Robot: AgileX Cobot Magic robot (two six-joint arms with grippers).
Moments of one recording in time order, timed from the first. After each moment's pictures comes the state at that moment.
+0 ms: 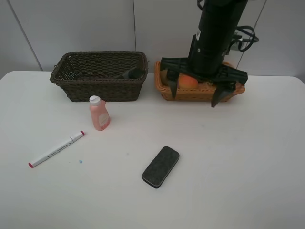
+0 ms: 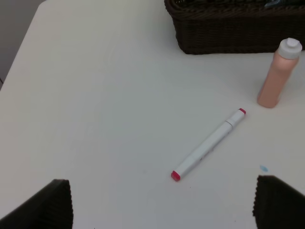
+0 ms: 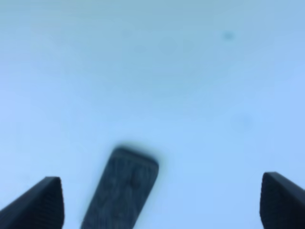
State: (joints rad) left arm -0.01 -0.01 -0.50 0.06 1.06 -0.01; right arm 0.61 1.81 -1.45 -0.10 1.22 0.89
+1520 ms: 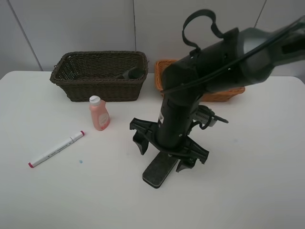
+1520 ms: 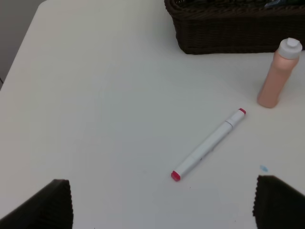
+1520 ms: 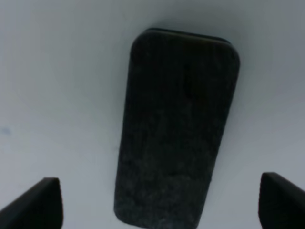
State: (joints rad) left arm -0.01 -0.01 -0.50 0.06 1.06 -0.01; right arm 0.84 1.91 -1.11 -0.02 0.77 1.33
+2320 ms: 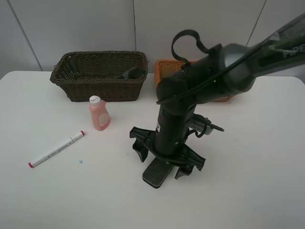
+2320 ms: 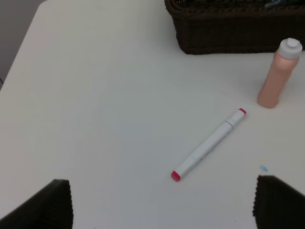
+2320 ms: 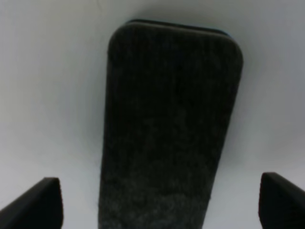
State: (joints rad) left arm -0.01 -0.01 -0.50 0.06 1.06 -0.01; right arm 0.84 1.97 -1.11 0.00 0.74 1.33
